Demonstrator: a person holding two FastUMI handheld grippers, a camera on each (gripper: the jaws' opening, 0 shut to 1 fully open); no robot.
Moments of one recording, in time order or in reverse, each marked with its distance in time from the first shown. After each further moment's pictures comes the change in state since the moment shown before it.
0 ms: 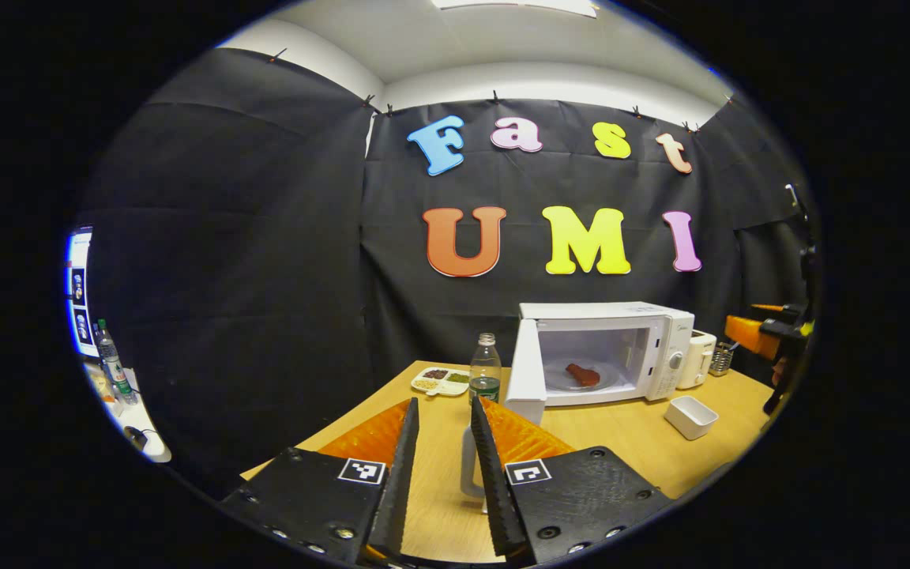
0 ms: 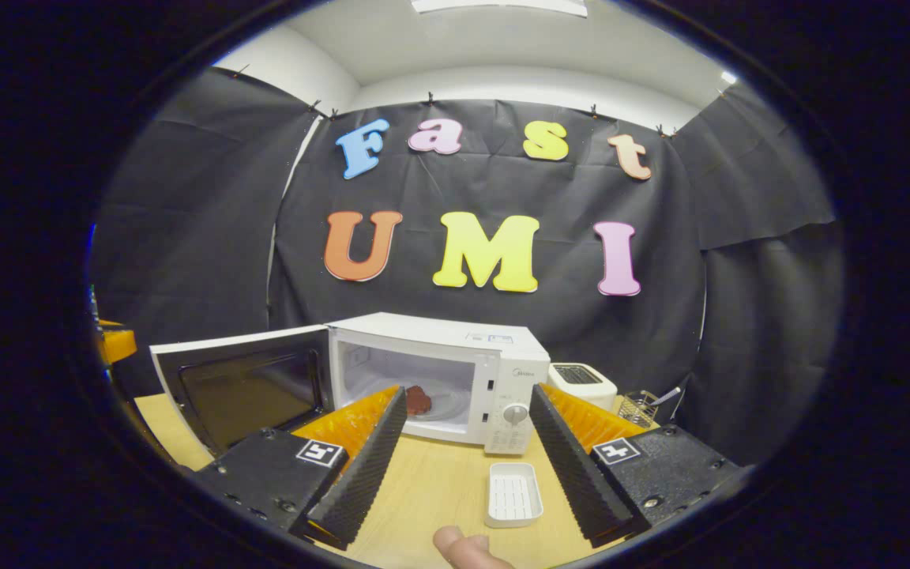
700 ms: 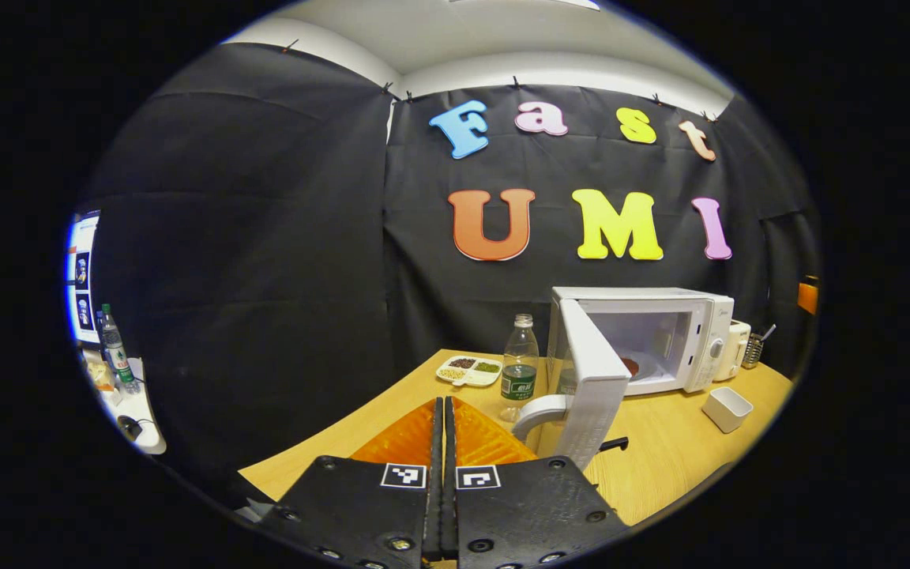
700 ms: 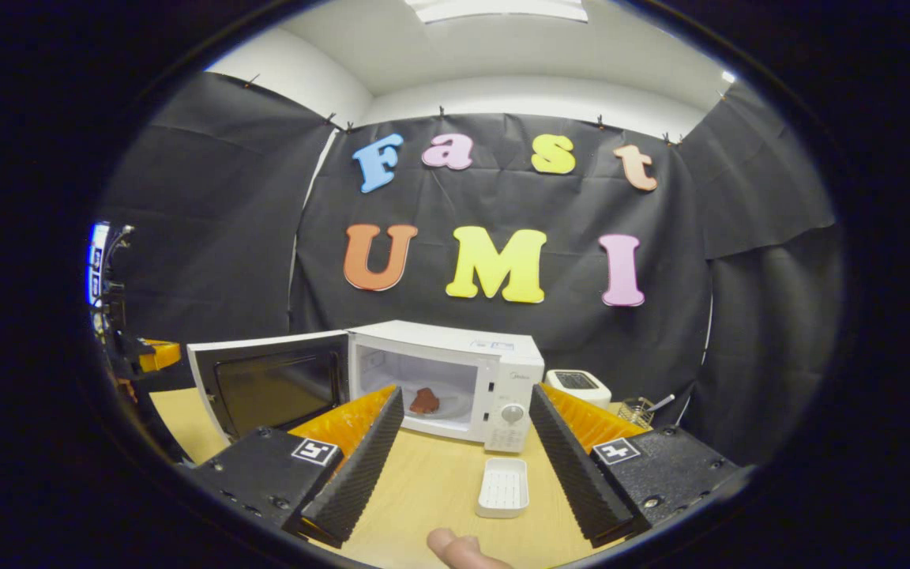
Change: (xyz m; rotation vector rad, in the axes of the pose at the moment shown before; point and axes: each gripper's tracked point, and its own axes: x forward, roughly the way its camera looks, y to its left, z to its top) left arm 0.045 0.009 -0.050 -0.020 0.071 0.029; right arm -0.037 -0.016 0.003 -0.014 -0.022 0.051
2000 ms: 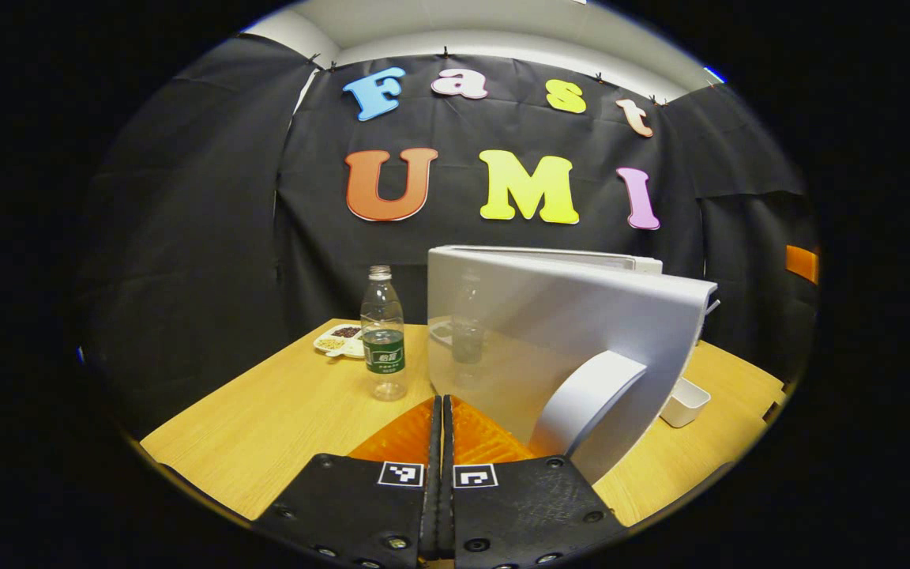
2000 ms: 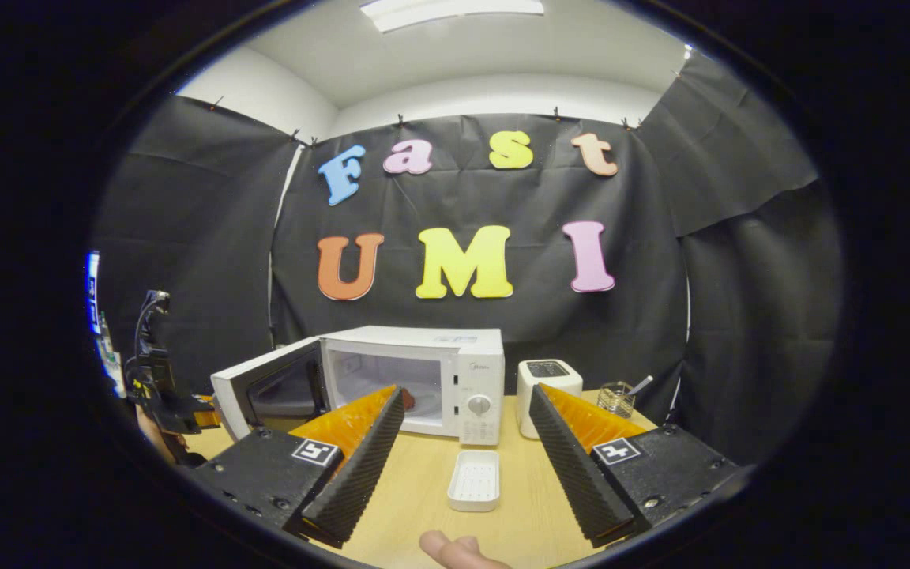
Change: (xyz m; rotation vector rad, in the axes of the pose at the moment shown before) left arm 0.035 -0.163 -0.045 0.013 0.067 -0.307; right arm -0.012 -0.065 -0.019 0.097 -0.014 -0.061
